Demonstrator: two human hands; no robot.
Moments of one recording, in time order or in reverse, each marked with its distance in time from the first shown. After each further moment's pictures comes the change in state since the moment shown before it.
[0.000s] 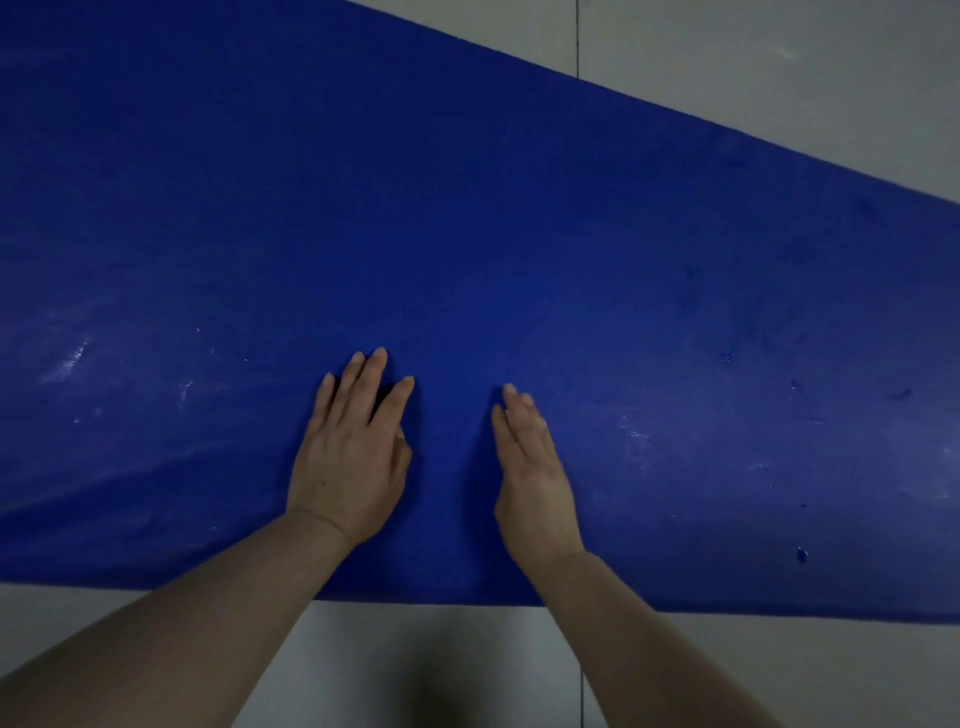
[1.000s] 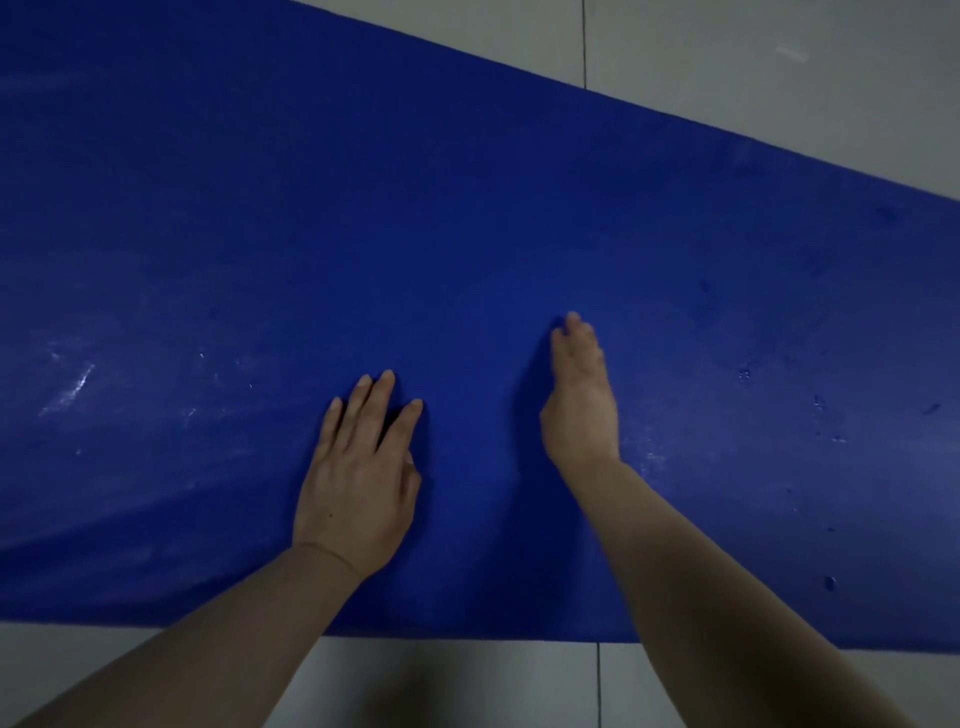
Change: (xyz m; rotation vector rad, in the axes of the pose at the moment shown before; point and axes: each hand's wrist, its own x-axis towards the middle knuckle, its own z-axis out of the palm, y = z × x) left_hand 0.000 -0.002 0.005 -0.024 0.036 0.000; right_hand 0.096 0.032 -0.025 0.004 0.026 0.158
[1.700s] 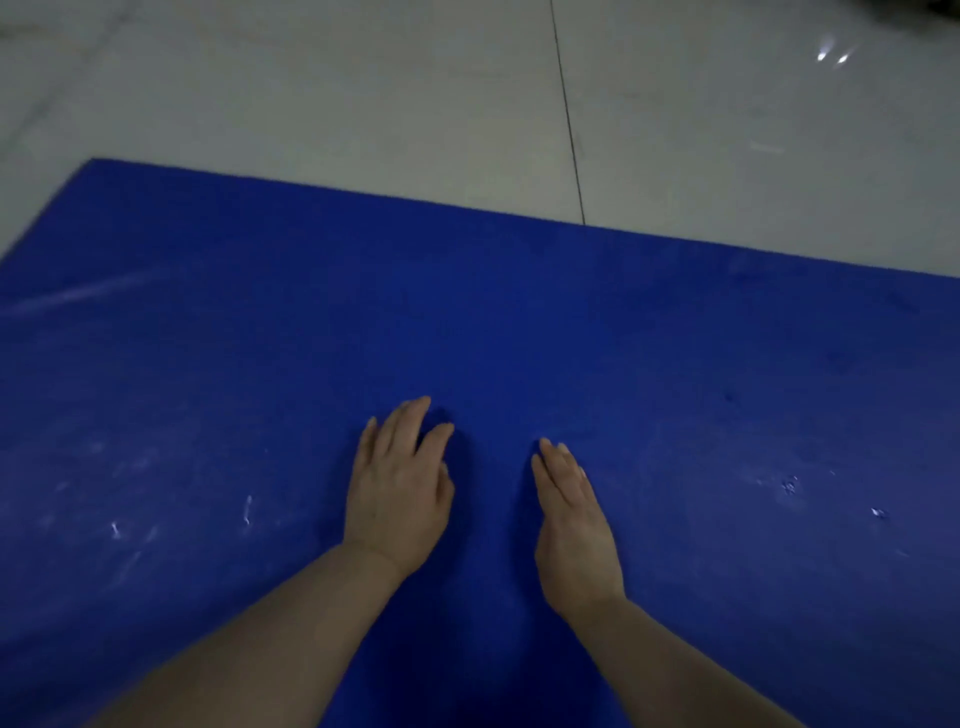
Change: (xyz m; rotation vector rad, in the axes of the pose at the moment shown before) left_hand 0.115 -0.018 -0.020 0.081 0.095 0.049; right_hand 0.002 -0.025 0.028 -0.038 0.074 -0.133
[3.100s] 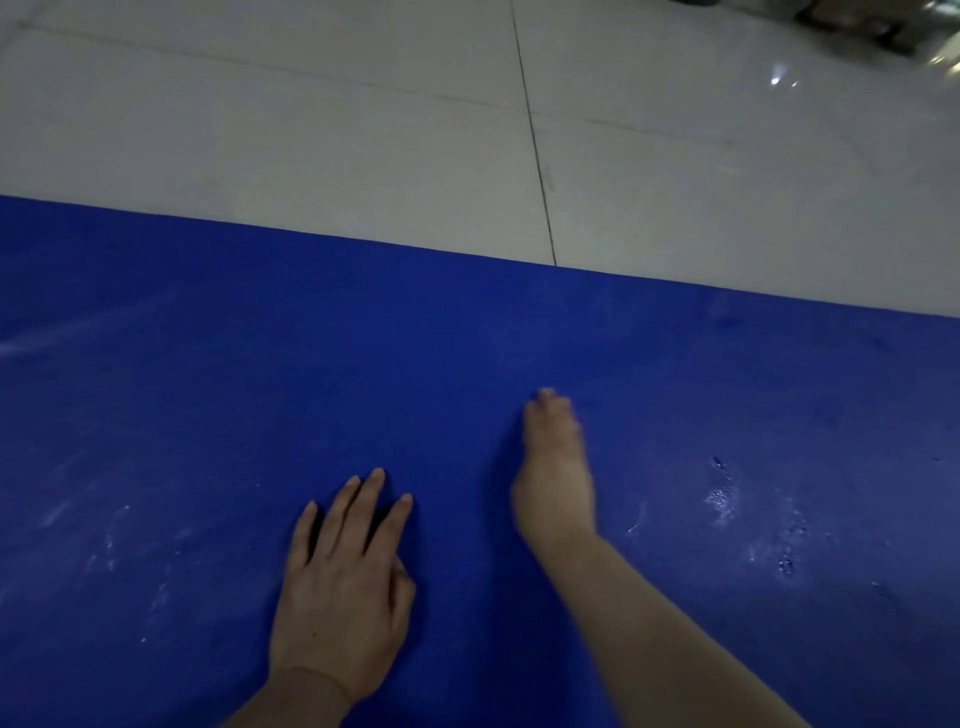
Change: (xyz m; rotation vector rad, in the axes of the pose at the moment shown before) left_hand 0.018 -0.008 0.011 0.116 -0.129 -0.003; right_hand 0.131 0.011 -0.021 -0.152 -0.018 0.086
